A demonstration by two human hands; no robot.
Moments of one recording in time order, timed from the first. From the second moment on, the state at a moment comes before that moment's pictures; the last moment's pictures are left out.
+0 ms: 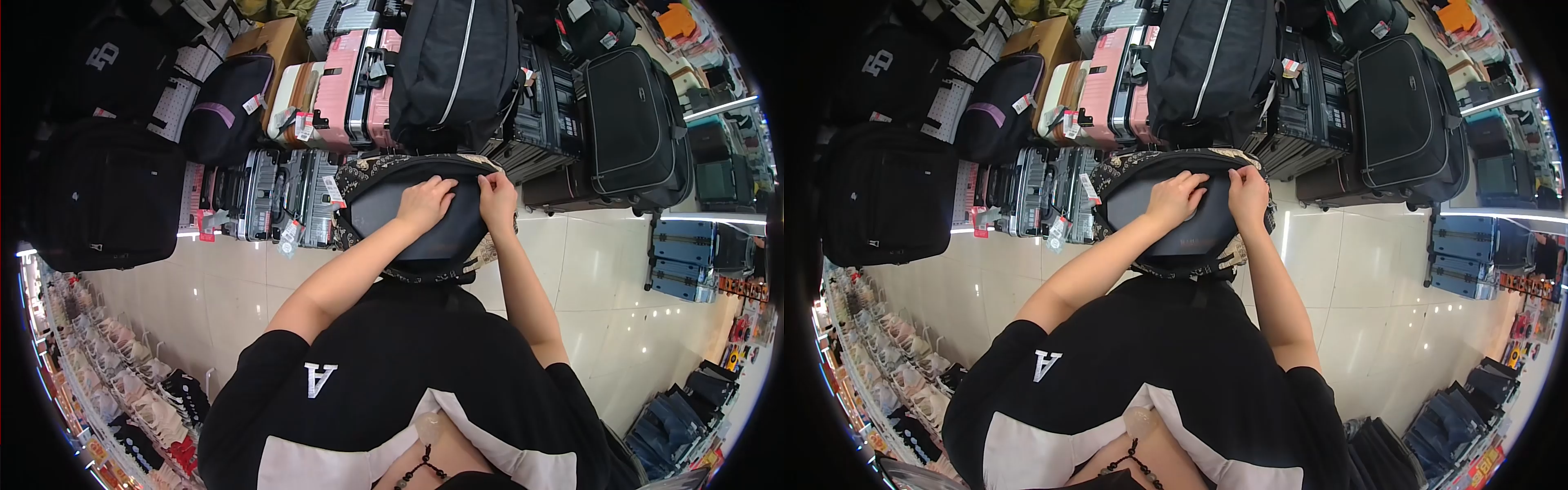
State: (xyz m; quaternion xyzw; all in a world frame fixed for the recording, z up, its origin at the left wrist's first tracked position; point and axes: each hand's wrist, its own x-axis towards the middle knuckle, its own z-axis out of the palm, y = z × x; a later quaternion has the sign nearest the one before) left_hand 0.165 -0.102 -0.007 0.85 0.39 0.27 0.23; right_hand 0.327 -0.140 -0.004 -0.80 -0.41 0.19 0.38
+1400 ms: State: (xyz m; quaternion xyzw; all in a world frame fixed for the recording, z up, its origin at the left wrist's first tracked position) left_hand 0.197 -0.096 -0.004 0.82 0.41 0.30 0.24; right_hand 0.321 -0.131 -0.004 -0.81 -0.38 0.19 0.39
